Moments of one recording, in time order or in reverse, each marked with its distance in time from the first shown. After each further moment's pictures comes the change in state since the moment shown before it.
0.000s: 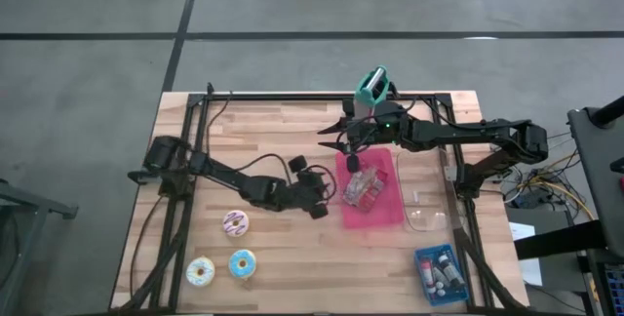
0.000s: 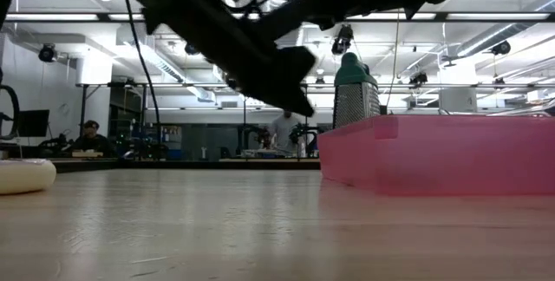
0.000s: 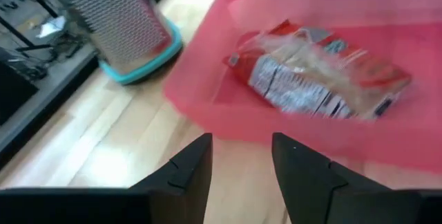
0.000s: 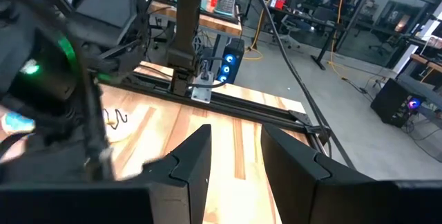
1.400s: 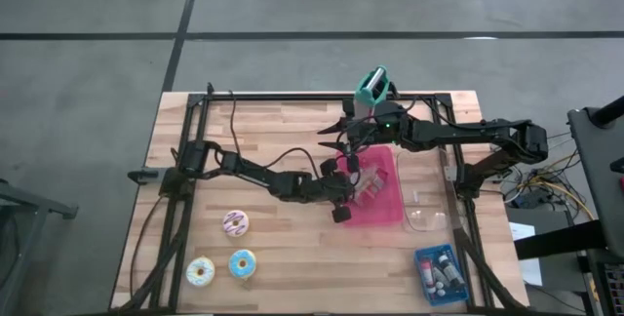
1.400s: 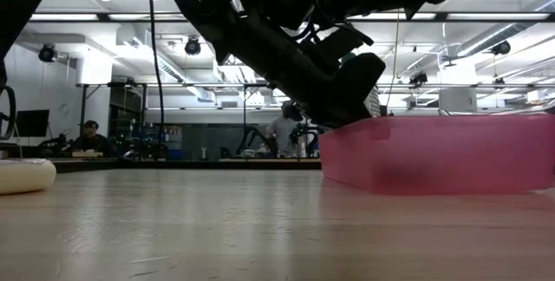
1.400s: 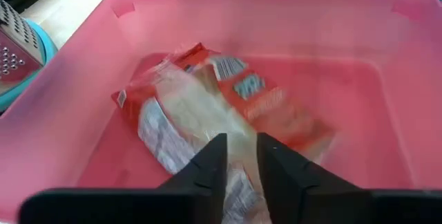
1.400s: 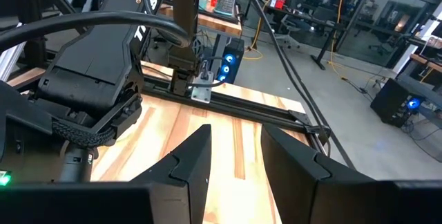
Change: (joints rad) left arm 0.092 0.262 0.274 0.053 0.359 0.004; right arm 0.000 0.000 0.000 0.000 0.000 0.000
